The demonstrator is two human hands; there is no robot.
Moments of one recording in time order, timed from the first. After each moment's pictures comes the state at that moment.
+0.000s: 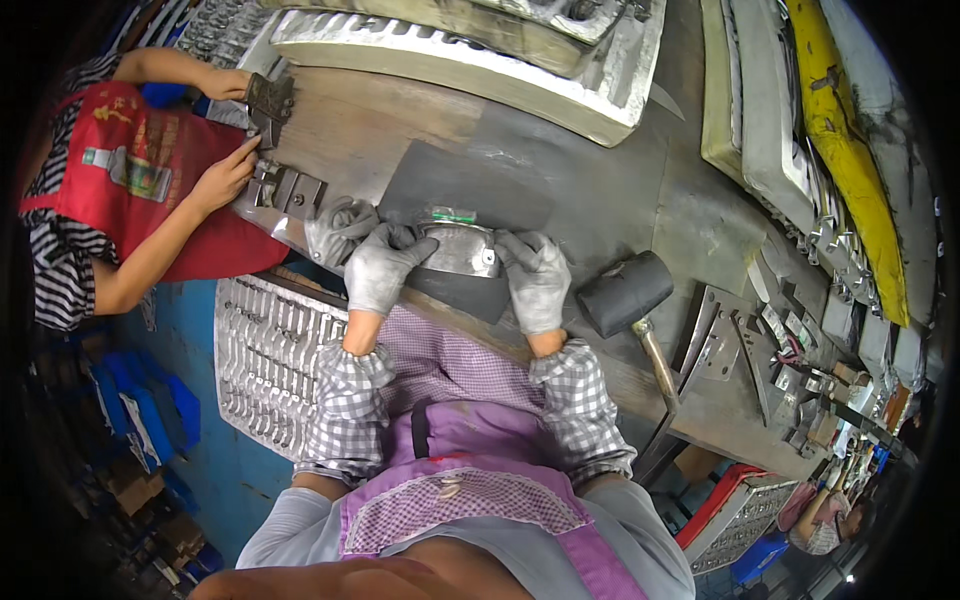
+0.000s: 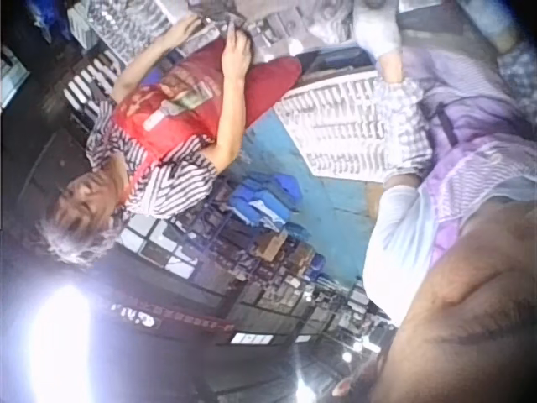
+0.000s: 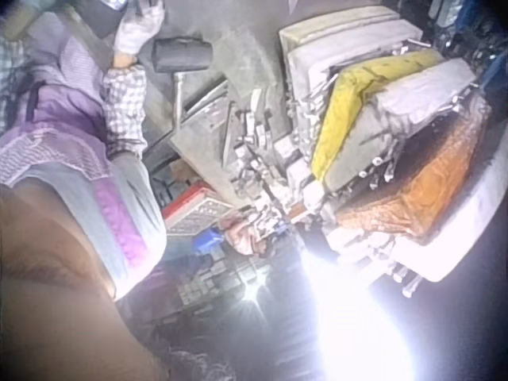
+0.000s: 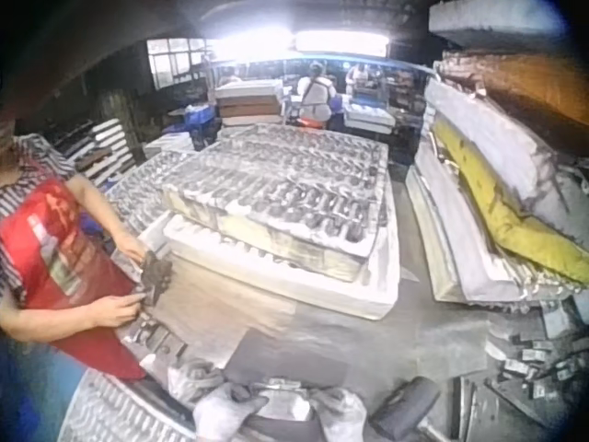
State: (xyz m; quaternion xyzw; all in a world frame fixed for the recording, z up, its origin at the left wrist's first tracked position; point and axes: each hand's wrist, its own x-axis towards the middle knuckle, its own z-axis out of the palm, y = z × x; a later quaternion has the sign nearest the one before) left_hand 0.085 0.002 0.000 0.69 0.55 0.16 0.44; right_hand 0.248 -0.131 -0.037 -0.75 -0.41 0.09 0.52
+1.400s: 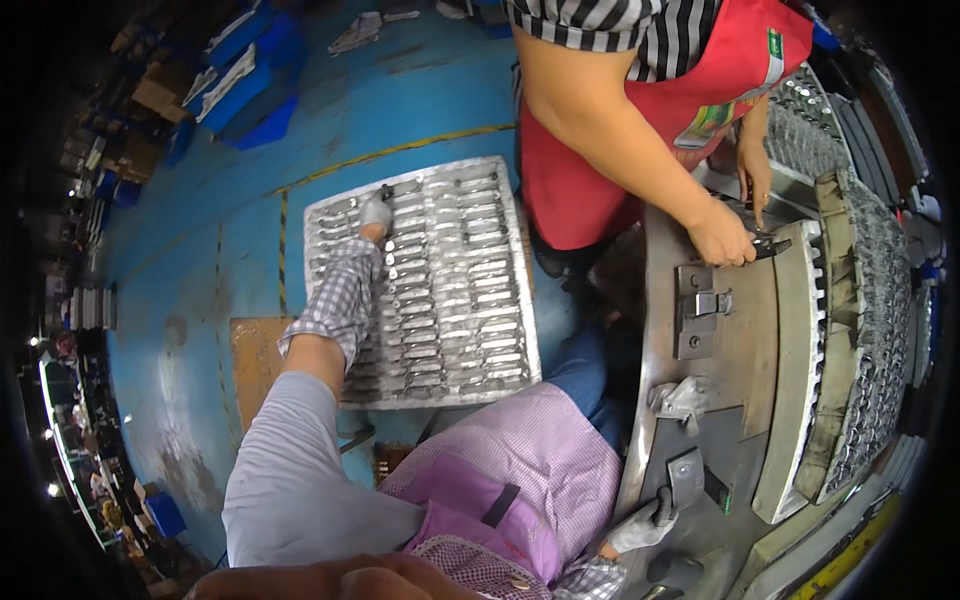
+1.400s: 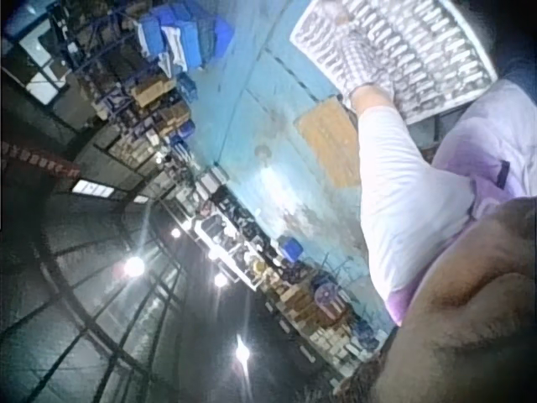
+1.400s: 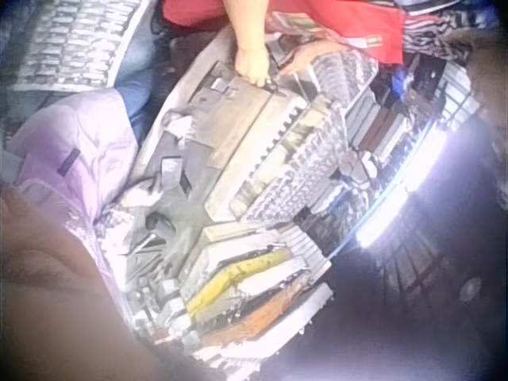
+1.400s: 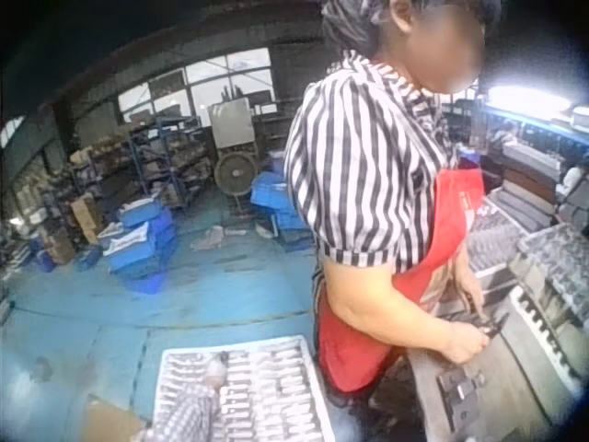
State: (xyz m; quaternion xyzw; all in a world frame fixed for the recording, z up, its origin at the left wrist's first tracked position) left_hand -0.641 0.022 -0.231 0.36 0.91 0.22 0.02; right_hand 0.098 -0.180 -0.031 -0.80 -0.55 -0.01 0.25
